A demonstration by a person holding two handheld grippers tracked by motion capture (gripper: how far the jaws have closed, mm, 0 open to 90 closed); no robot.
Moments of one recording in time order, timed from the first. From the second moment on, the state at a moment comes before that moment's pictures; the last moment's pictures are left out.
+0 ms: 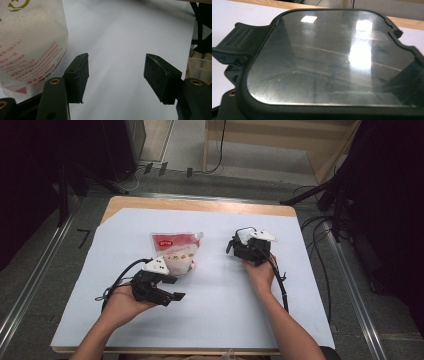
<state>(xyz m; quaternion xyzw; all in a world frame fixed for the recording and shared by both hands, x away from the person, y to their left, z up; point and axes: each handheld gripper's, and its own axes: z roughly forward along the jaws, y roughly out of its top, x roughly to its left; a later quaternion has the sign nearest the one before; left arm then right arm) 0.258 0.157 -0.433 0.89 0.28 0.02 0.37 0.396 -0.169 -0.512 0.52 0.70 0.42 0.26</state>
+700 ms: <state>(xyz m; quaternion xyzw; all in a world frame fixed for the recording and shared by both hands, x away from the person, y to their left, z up) 0.267 0.142 -0.431 0.89 0.27 0.01 0.37 0.335 -0.160 -0.473 0.45 0.74 0.45 0.20</state>
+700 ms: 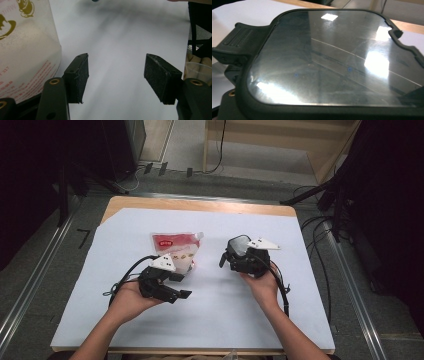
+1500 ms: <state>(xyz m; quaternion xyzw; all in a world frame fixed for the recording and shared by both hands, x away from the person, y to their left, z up) 0.269 0.139 -0.434 0.89 0.26 0.01 0.37 0.281 -0.143 -0.480 0.39 0.79 0.45 0.16</state>
